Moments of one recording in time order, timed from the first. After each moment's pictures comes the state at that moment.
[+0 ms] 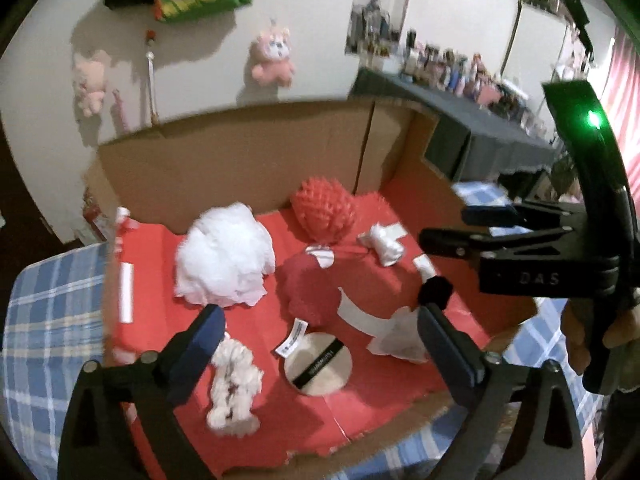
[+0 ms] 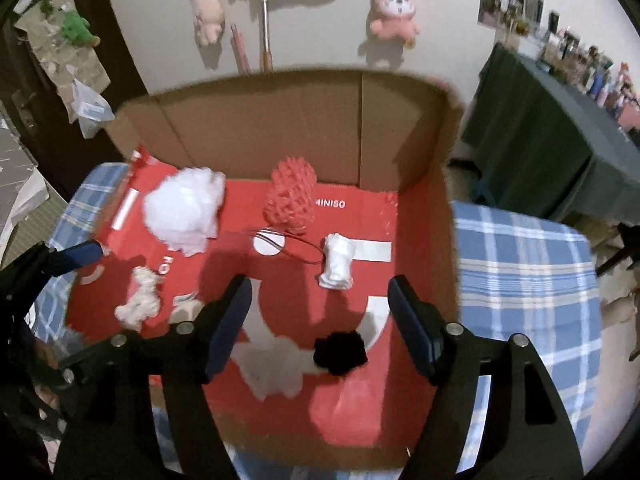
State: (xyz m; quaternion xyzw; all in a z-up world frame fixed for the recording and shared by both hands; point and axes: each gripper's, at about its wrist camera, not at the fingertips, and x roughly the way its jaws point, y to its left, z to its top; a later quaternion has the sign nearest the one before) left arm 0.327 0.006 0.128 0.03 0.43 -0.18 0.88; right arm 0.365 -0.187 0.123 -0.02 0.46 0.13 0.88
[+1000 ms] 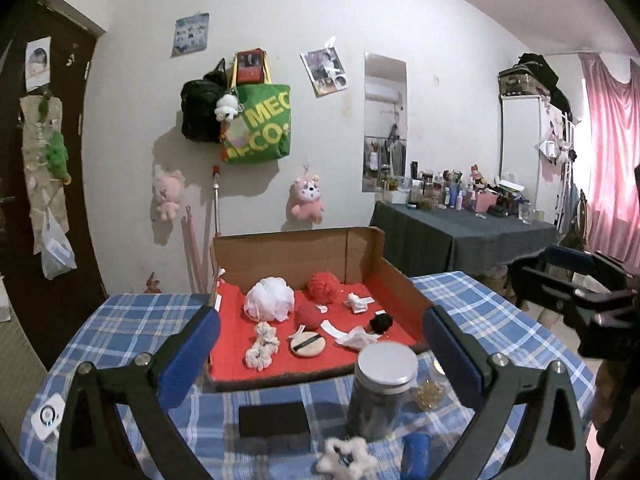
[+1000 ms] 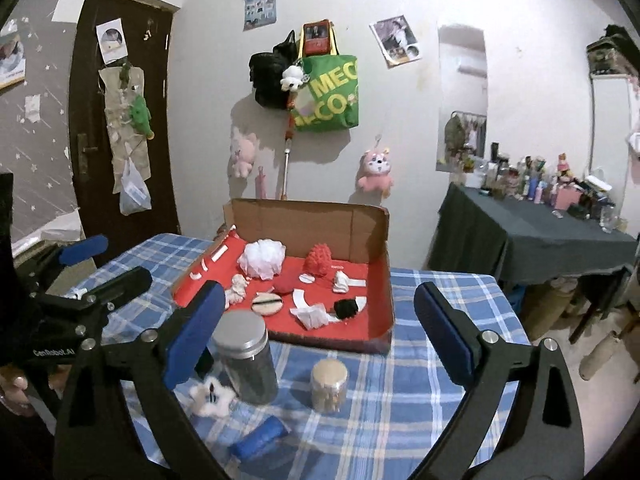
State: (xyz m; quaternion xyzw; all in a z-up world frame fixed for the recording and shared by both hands) left arm 0.079 0.017 0.205 0.01 0.16 -0.10 0.98; right arm 0.054 -0.210 0.196 -0.03 0.17 0.11 0.98
